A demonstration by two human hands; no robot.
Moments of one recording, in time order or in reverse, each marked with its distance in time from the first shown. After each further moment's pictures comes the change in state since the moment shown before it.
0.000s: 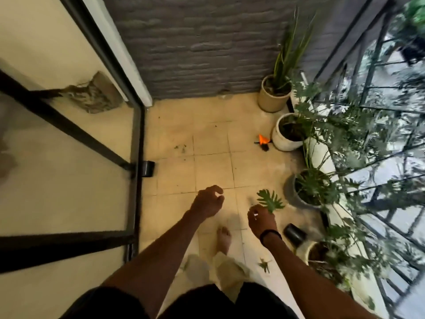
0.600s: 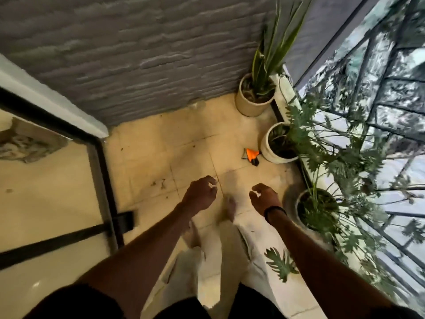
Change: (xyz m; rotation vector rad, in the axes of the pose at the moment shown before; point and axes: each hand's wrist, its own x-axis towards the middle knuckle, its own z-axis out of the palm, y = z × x) left_hand 0.363 0.126 -0.167 0.137 -0.163 0.065; right_hand 0.354 -0.157 -0.108 0.018 0.012 0.208
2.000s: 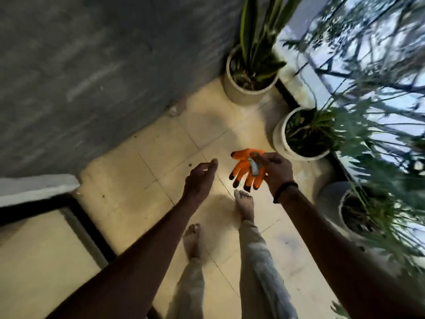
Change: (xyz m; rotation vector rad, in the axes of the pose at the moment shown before) left_hand 0.317 0.012 -0.078 -0.296 -0.119 -0.128; right_hand 0.288 -0.101 0.014 1.221 0.229 0.280
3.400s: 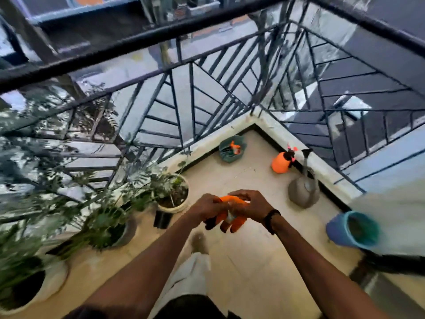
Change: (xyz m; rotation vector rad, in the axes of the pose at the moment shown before) left_hand -0.671 -0.129 0.710 1.364 -1.314 0.663; right_hand -0.664 0.328 -0.737 0.245 0.782 -0.080
